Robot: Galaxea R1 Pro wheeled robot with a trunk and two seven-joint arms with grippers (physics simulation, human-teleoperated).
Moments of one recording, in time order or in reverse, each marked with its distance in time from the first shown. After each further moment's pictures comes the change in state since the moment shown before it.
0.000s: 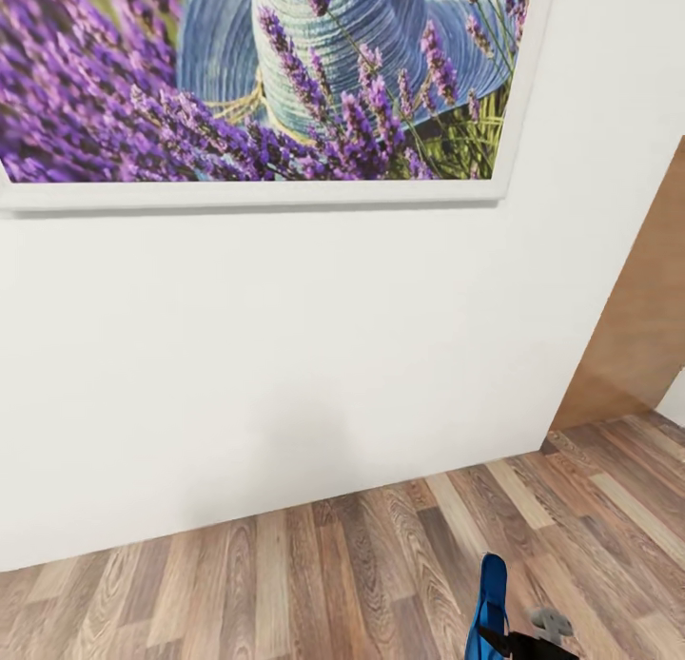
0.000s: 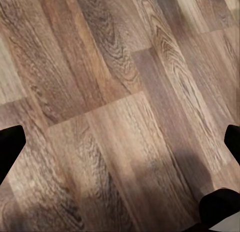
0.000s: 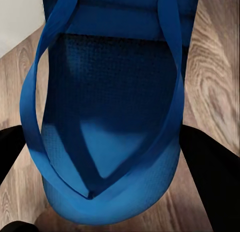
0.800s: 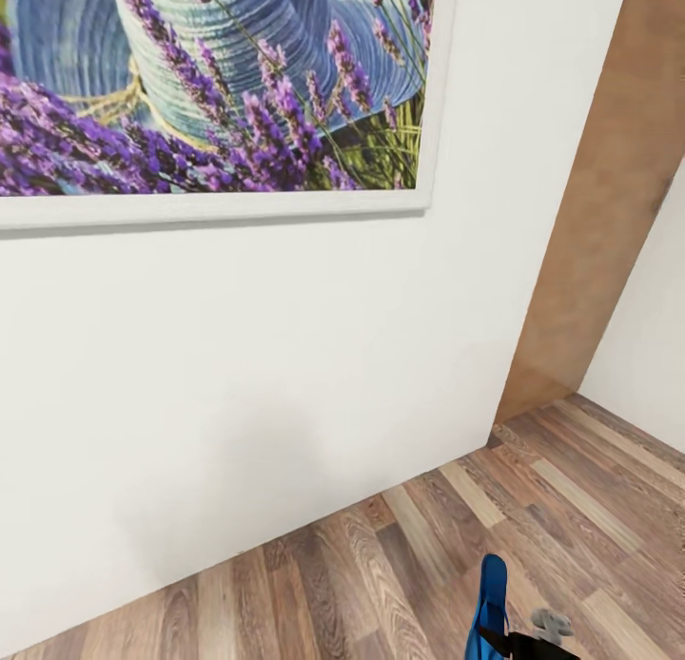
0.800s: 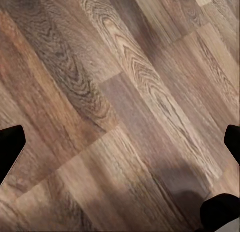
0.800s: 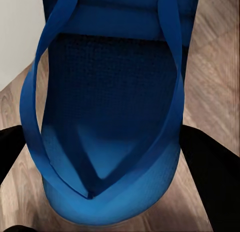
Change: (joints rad) left arm 0.000 0.000 0.000 0.000 0.000 0.000 0.000; right arm 0.000 0.000 0.001 0.000 0.000 0.000 -0.001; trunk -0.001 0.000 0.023
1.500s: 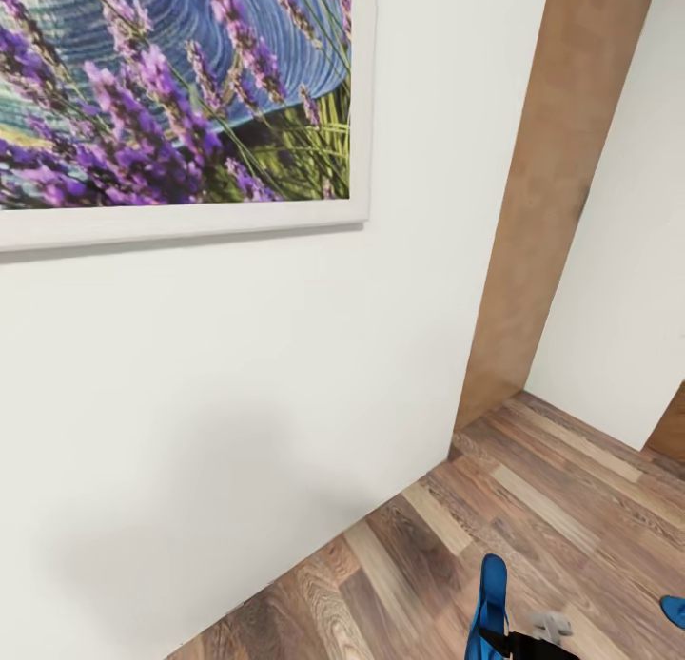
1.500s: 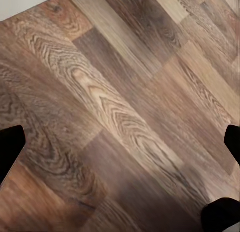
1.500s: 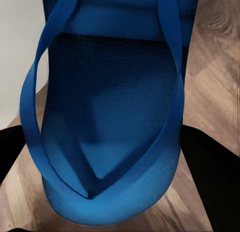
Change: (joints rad) left arm 0.000 0.000 0.000 0.000 0.000 0.000 0.000; right arm 0.000 0.000 0.001 0.000 0.000 0.000 0.000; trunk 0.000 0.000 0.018
